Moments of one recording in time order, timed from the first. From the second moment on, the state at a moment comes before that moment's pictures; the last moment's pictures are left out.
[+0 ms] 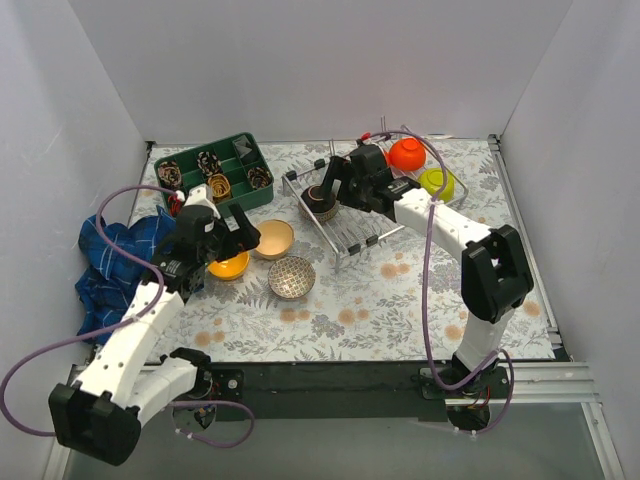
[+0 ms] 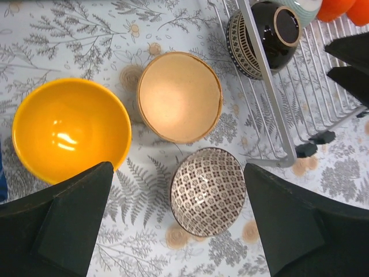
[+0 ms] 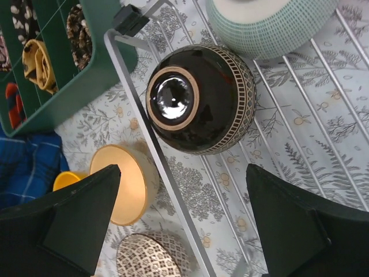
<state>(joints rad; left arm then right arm) -0.31 0.95 0.83 -0.46 -0.06 -0.59 0.60 1.79 1.45 -0.29 0.01 0.70</state>
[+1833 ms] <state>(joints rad) -0.31 0.66 0.89 -0.82 -0.04 -0.75 0.55 1.82 1.00 0.35 -0.04 1.16</state>
